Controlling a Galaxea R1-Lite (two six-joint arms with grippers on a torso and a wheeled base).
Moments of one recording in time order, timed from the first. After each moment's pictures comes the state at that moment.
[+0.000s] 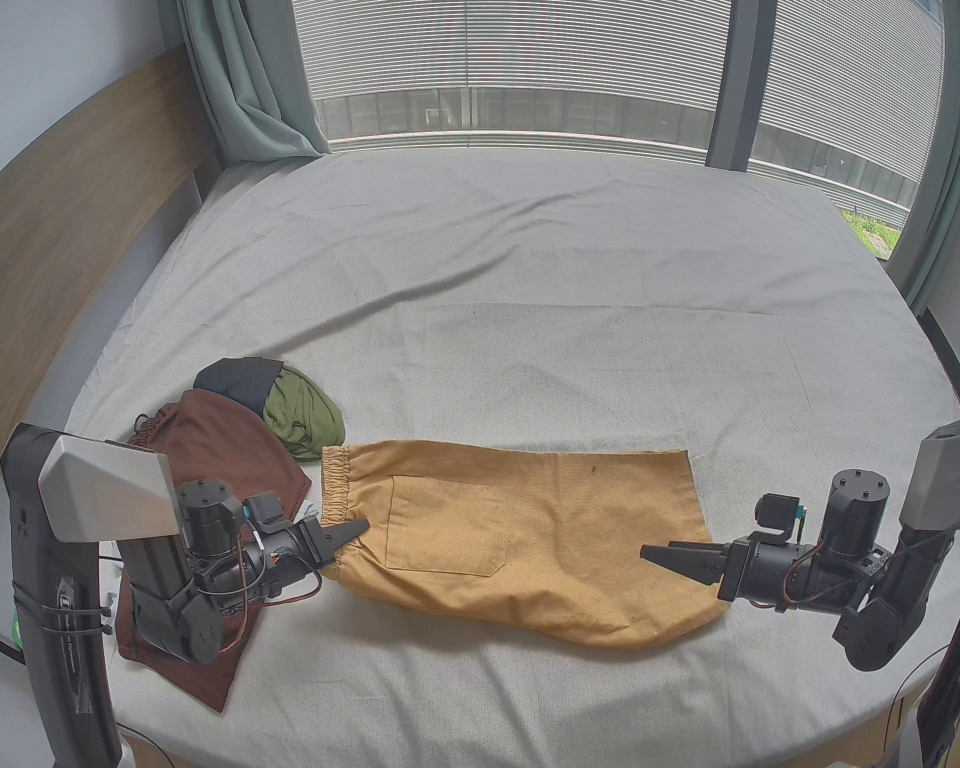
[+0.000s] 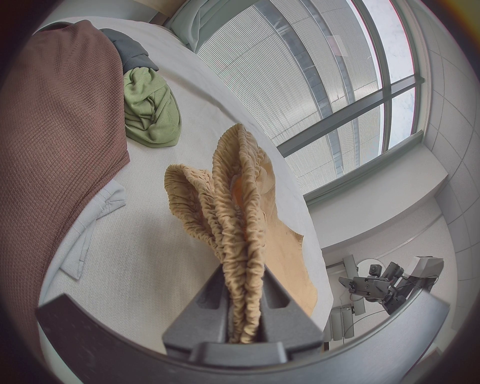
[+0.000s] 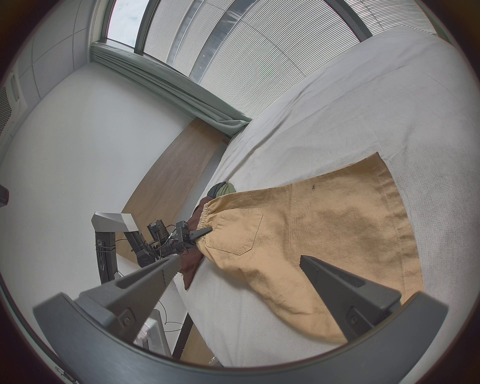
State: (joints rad) left arm -0.18 2.36 -0.51 -1.55 -0.53 -0.67; right arm 0.28 2.04 -0.21 -1.54 0.62 0.51
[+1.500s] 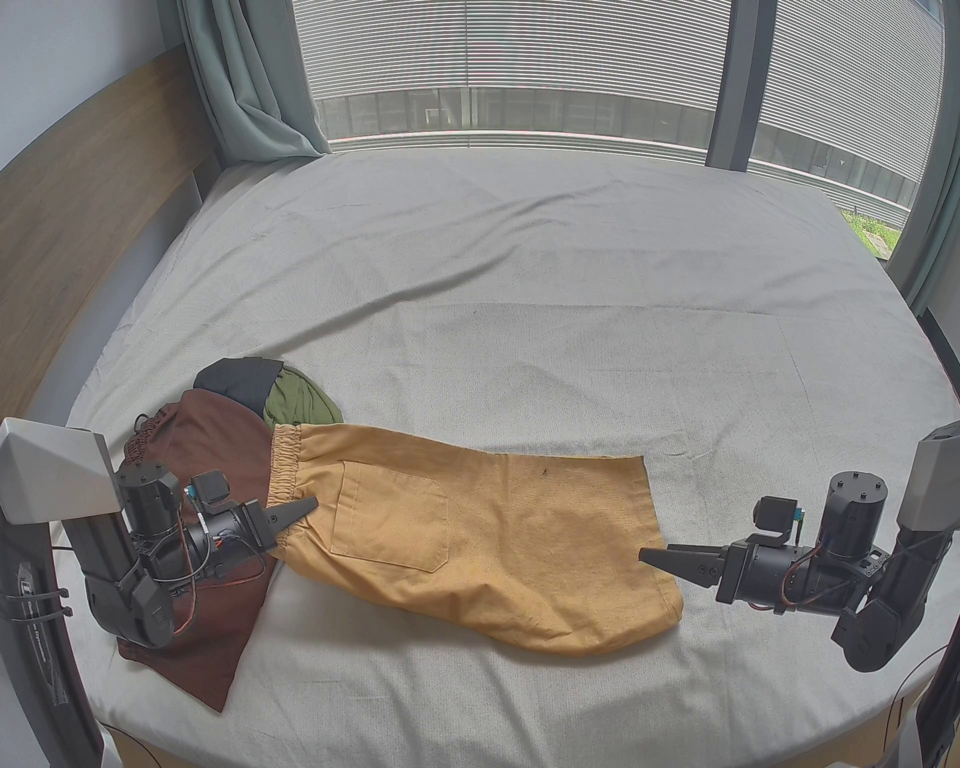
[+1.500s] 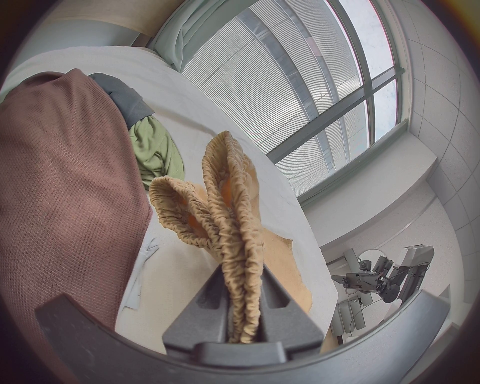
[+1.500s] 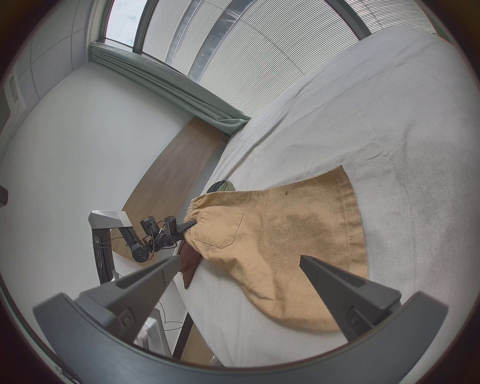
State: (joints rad) left arm -0.01 2.25 -0.45 -1.55 -0.70 -0.55; right arm 0.28 2.05 -0.21 -1.54 0.62 0.51
